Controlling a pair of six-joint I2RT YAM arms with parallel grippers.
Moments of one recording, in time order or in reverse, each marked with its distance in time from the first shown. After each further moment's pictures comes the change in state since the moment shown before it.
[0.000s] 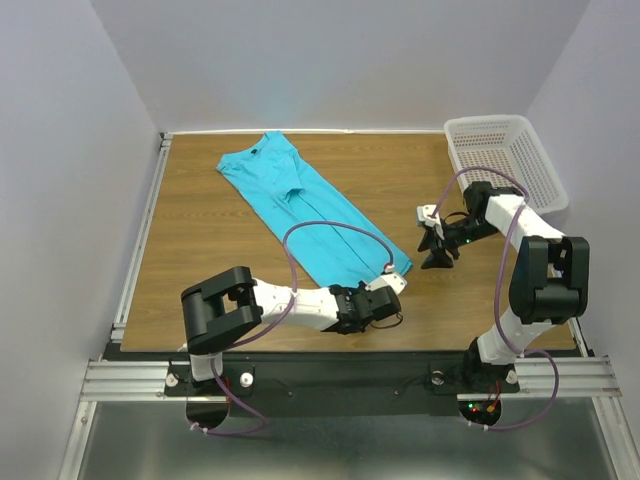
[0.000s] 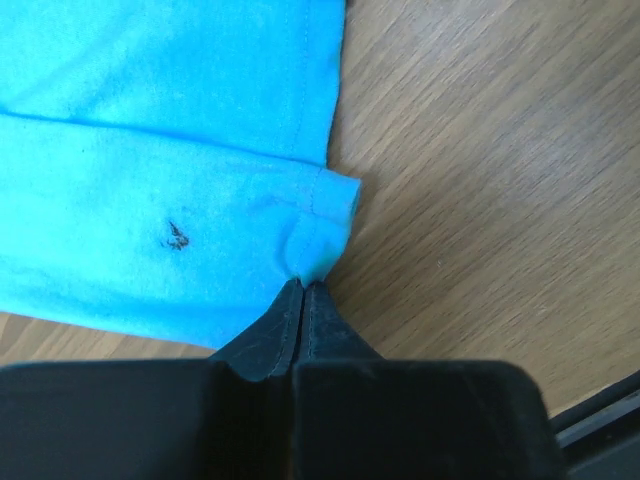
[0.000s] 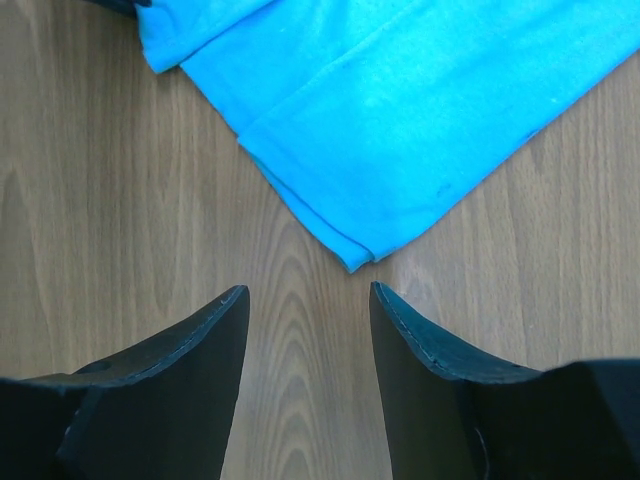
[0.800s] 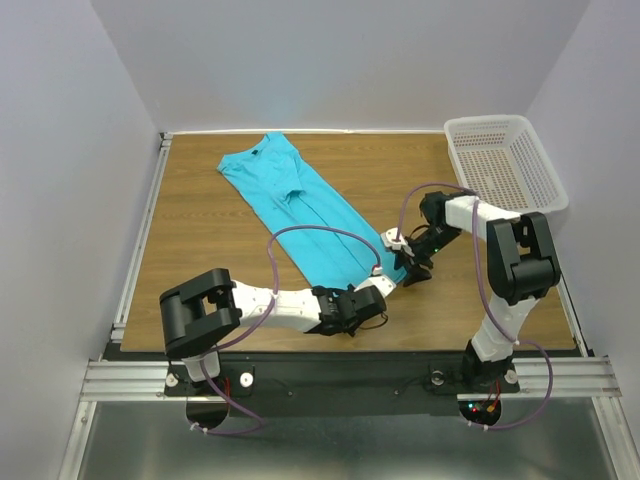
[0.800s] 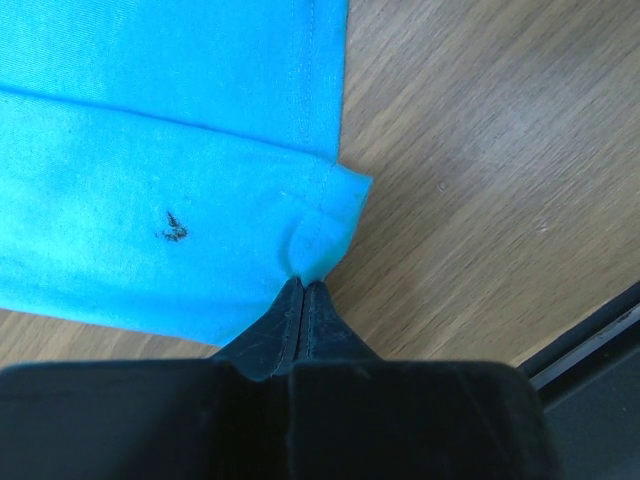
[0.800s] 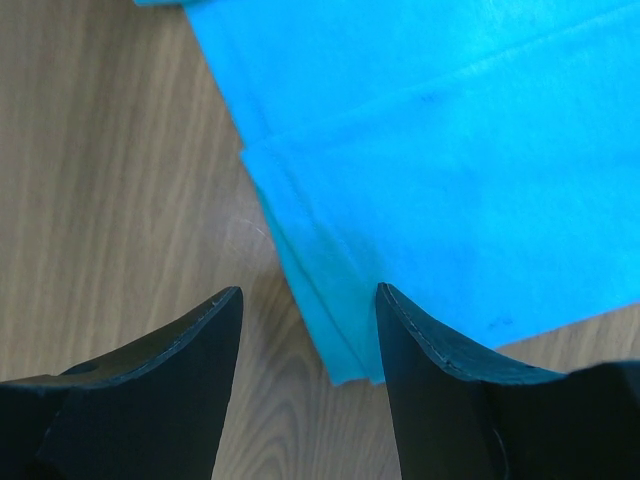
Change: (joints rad) left arm 0.009 -0.116 -0.120 0.035 0.097 -0.007; right arm 0.231 0.177 0.002 0.060 0.111 -0.077
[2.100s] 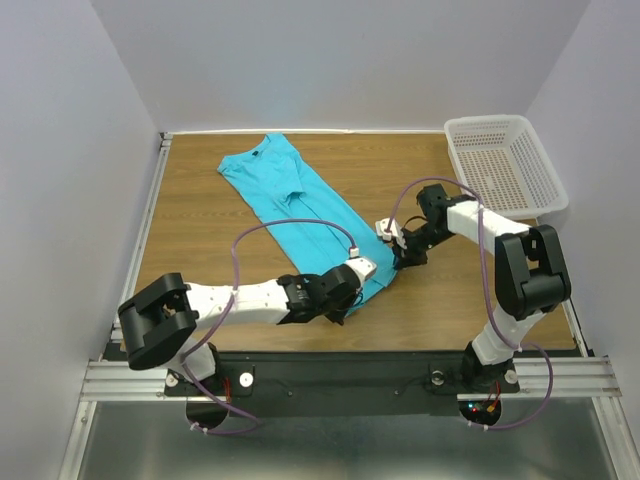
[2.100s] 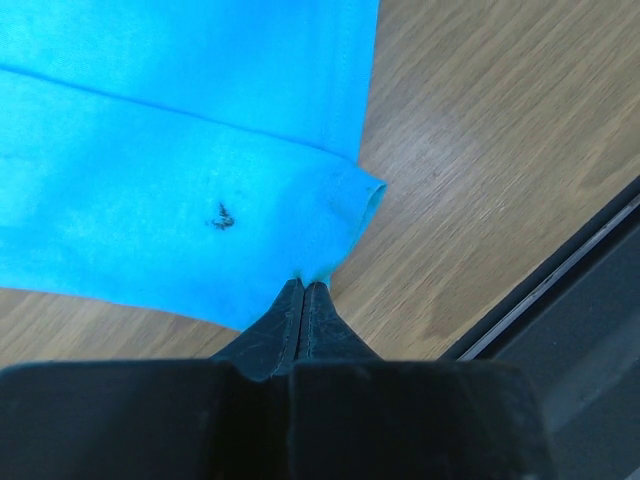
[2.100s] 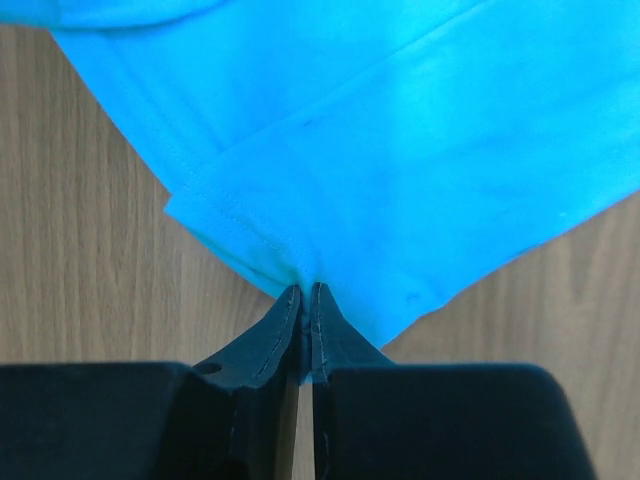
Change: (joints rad) left arm 0.128 -0.207 -0.116 0.063 0.179 -0.018; right arm 0.052 -0.116 -0.072 0.238 0.054 0.323
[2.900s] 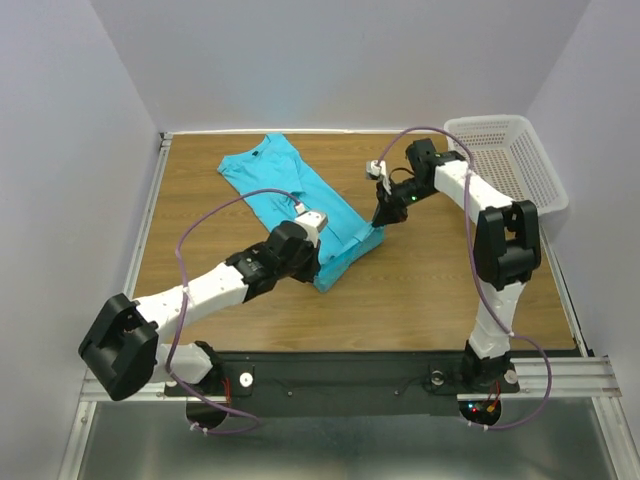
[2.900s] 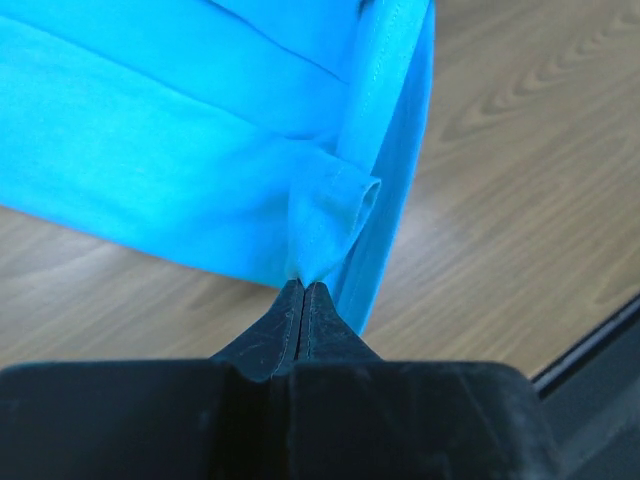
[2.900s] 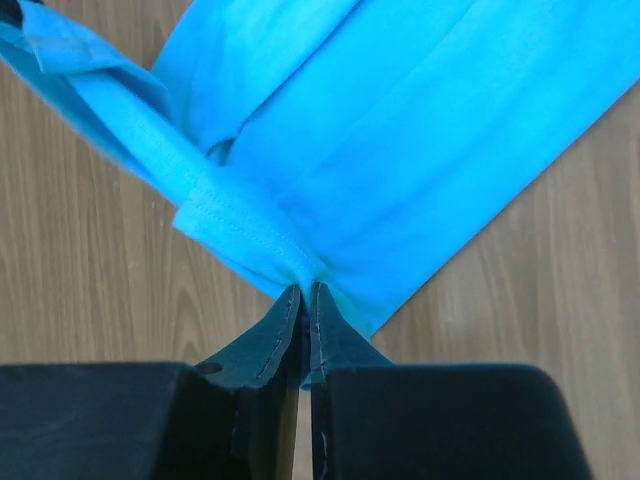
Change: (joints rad) left arm 0.360 -0.228 -0.073 0.044 0.152 0.036; right arm 0.001 0.246 0.519 -0.130 -0.188 0.348
